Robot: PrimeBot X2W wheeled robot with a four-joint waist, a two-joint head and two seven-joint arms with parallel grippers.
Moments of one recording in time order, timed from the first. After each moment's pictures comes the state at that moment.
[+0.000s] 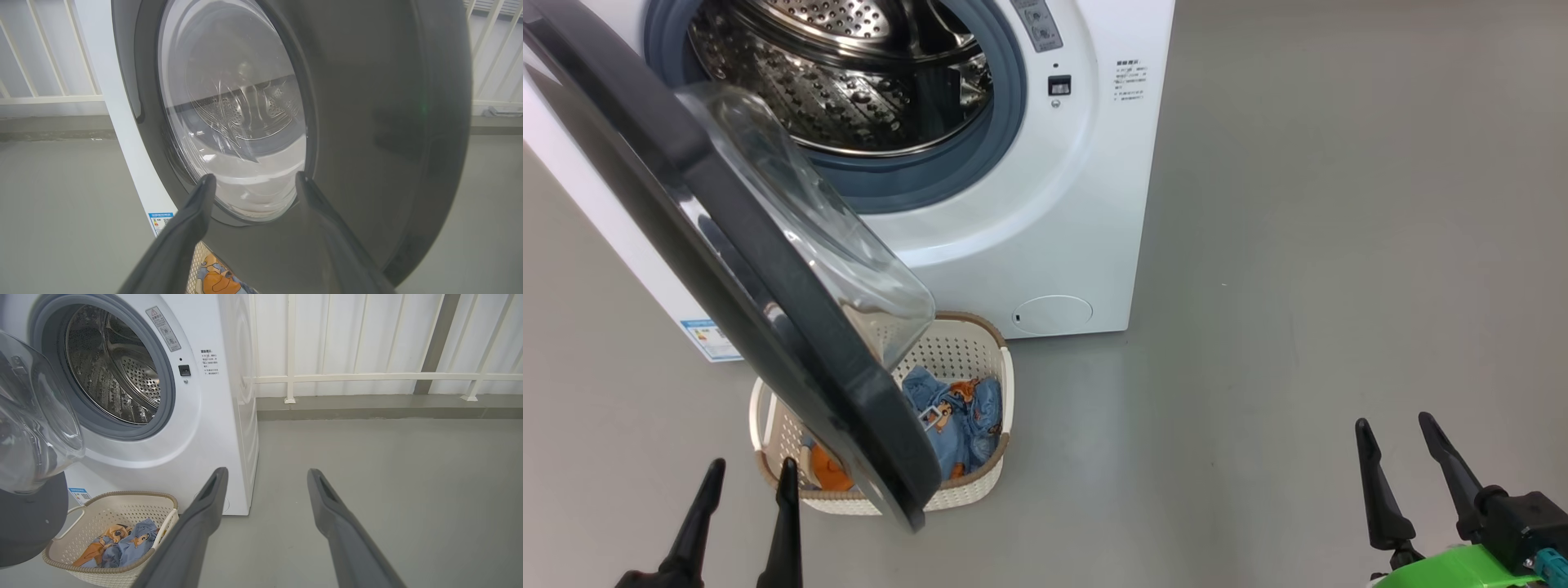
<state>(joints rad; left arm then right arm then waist) 0.13 0.04 0.04 -0.03 -0.16 -0.09 -0.26 0.05 -0.07 -0.12 0.08 0.14 0.13 -0.25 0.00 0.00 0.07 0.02</state>
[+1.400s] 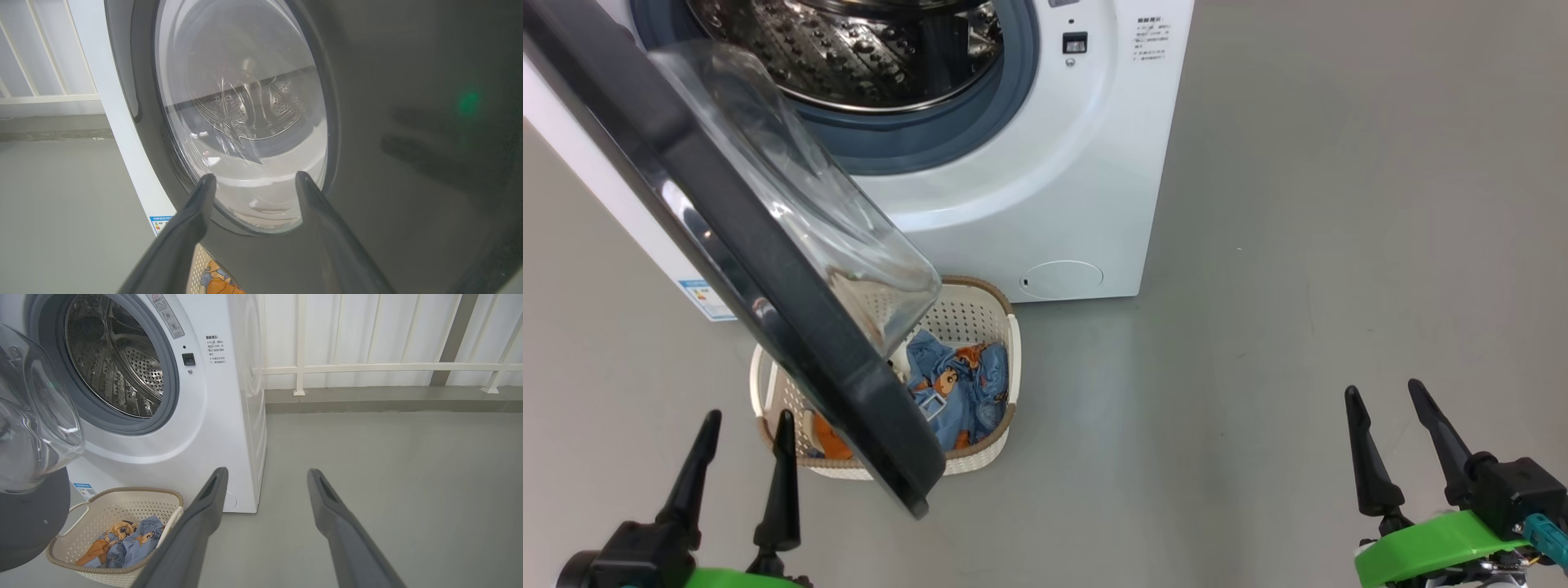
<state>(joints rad) 0.02 0.04 0.04 0.02 -0.14 -0.12 -0.26 -0.03 -0.07 -0.11 0.11 0.13 0.13 -0.25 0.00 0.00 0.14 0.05</state>
